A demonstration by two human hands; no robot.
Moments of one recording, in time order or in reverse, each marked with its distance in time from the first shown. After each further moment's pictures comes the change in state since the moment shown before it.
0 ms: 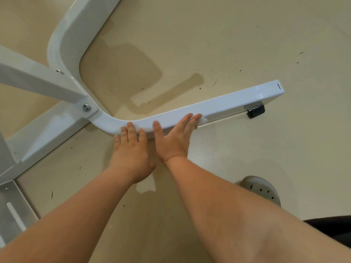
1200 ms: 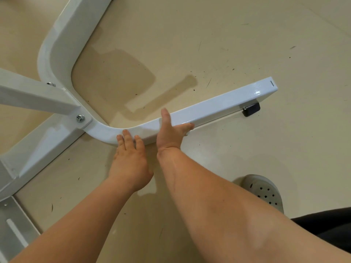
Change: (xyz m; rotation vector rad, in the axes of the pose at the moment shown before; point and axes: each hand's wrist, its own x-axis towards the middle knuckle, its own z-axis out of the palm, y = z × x) left_hand 0.004 0.004 0.005 -0.078 -0.002 -0.017; right_hand 0.026 -0.034 0.006 0.788 0.121 0.449
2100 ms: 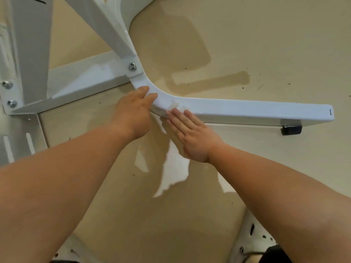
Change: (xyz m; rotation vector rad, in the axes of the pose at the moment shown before) left_hand 0.010 -0.081 -0.011 -0.199 0.290 -0.032; right_hand 0.039 0.031 -0.060 -1.945 -0.894 -1.816
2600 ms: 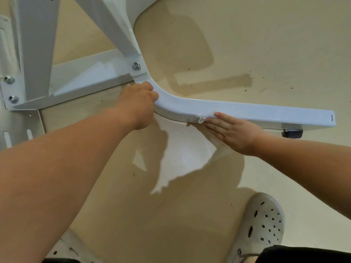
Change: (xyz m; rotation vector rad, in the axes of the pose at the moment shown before) left_hand 0.015 -0.003 -0.022 0.198 -0.086 0.044; right_hand -0.062 0.082 -0.026 -0.639 -0.379 -0.317
